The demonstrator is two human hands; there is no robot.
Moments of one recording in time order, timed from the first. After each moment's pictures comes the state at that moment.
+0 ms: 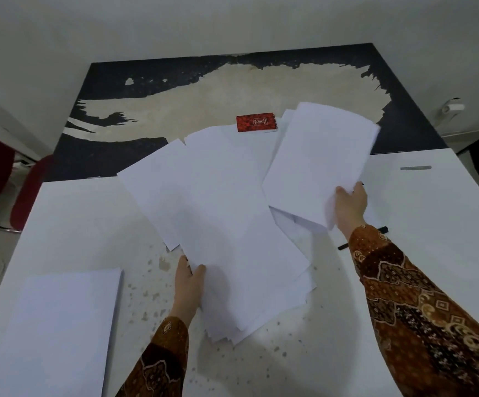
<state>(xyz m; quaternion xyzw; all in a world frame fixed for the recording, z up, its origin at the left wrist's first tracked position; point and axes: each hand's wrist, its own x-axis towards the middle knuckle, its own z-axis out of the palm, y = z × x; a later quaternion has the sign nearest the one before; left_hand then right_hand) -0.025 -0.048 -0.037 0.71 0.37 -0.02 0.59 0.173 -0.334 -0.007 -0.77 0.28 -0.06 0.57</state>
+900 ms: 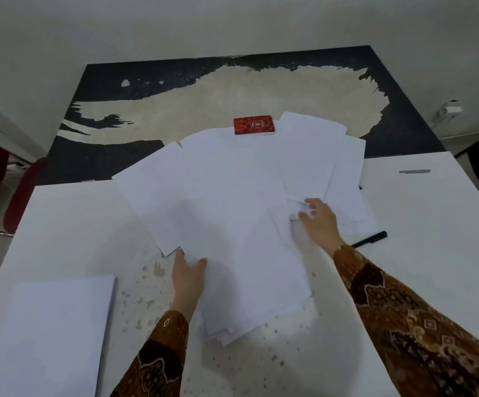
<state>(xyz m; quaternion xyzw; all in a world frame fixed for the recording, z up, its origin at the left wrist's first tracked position) 0.003 -0.050 -0.035 0.72 0.40 0.00 0.56 0.142 -0.309 -0.027 -0.89 0.06 0.08 0.44</state>
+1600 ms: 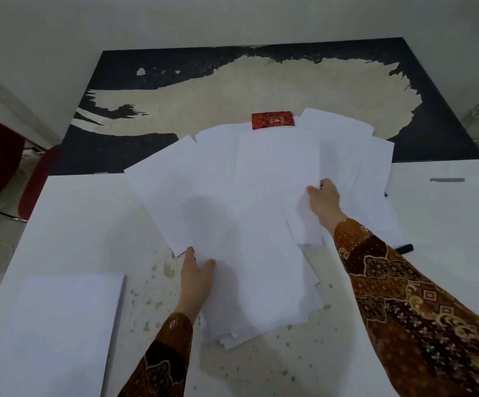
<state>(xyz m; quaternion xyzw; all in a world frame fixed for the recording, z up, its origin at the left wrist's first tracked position) 0.006 -0.033 -0.050 0.76 0.37 -0.05 0.53 0.212 -0.260 -0.019 -0.84 0.19 0.09 0.50</state>
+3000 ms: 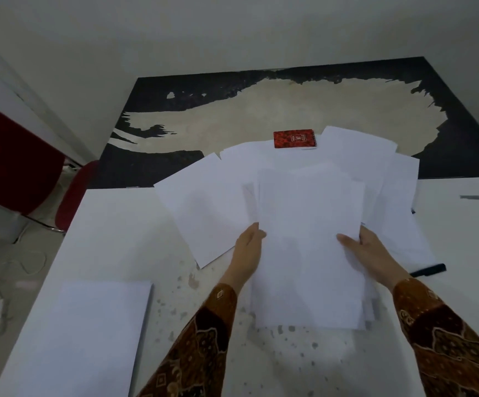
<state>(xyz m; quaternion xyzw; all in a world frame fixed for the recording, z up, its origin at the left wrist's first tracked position) 0.073 -0.070 0.011 0.75 0.23 -0.04 0.62 0.142 -0.315 -0.020 -0.76 0.05 0.21 0.61</state>
